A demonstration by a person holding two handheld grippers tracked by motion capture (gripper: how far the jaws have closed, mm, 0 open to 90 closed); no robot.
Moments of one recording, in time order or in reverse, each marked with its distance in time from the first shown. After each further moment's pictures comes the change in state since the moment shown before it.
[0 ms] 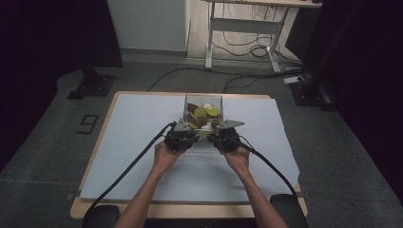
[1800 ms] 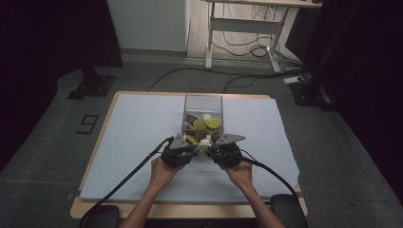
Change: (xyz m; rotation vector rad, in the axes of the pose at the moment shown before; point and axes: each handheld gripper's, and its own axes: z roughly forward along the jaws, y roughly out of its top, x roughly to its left) left arm -0.042 -0.026 -0.027 -0.022 -0.026 0.015; right arm 0.038 -0.023 -0.029 0.015 0.055 -0.059
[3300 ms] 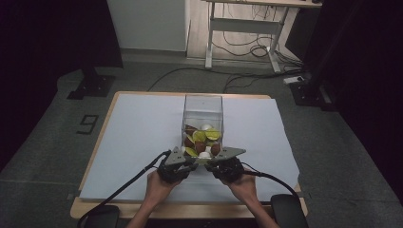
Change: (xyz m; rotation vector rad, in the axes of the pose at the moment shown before) left arm -0.032 -0.021 -0.026 0.003 -0.044 0.022; right arm 0.032 -0.018 -0.022 0.047 0.056 -0.067
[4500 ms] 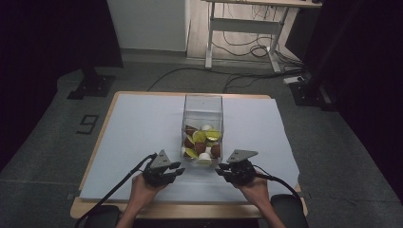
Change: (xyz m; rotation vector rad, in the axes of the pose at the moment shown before) left arm 0.017 -0.025 -0.032 0.057 0.033 -0.012; right arm -0.015 -0.021 -0.026 0.044 -0.013 0.016
